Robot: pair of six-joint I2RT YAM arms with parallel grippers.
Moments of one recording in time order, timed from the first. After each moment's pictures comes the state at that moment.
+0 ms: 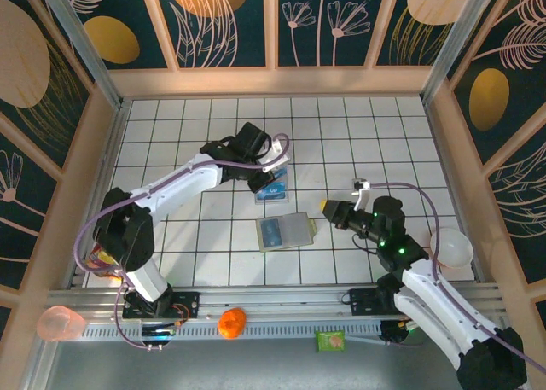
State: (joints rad) left arm -0.69 1.71 1.38 -0.70 0.12 0.36; right arm 0.43 0.61 0.26 0.04 -0.42 0.71
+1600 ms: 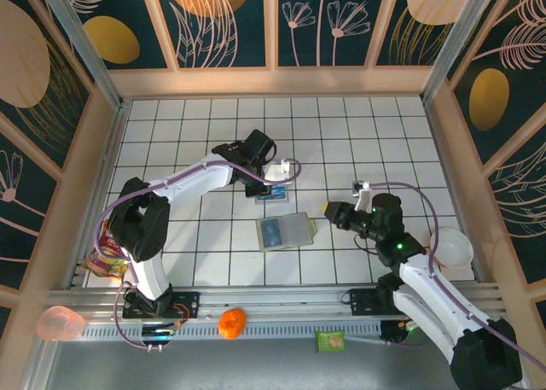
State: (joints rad) left arm -0.69 1.81 1.37 -0.69 0.12 0.78; right arm 0.37 0.69 0.25 0.02 -0.47 0.71
